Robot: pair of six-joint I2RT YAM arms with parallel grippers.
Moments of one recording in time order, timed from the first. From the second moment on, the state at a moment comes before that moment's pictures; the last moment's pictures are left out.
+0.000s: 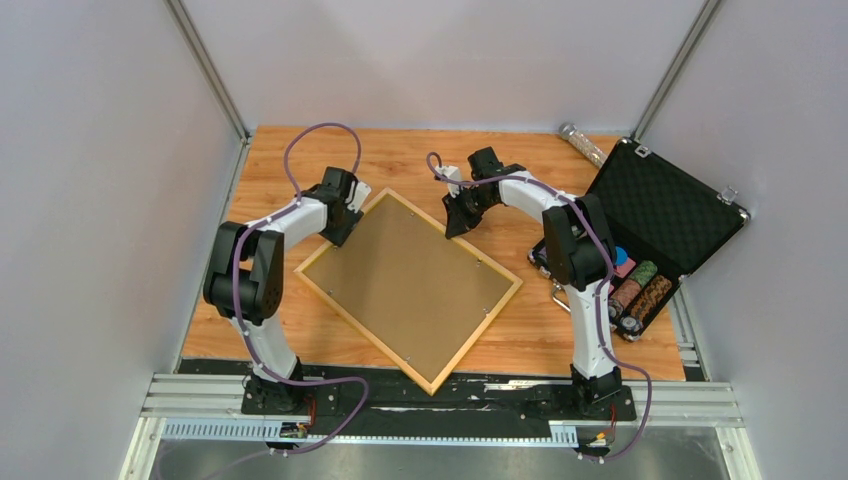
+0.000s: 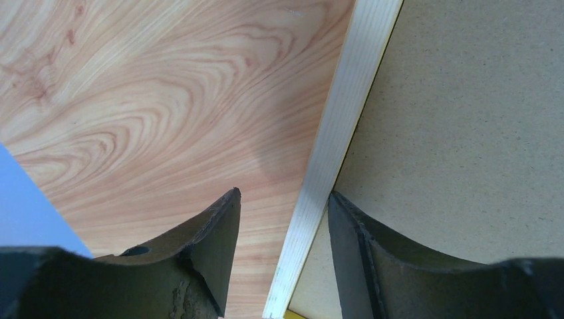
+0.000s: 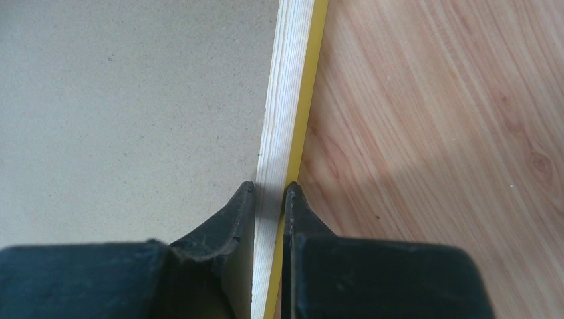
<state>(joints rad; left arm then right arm) -0.24 1.80 1.15 -0.45 -0.24 0.35 0.39 2.23 1.69 -0.62 -0.61 -0.38</state>
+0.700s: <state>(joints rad) -0.18 1.78 1.16 -0.48 -0.12 0.26 0.39 2.23 1.69 -0.62 -0.61 -0.38</state>
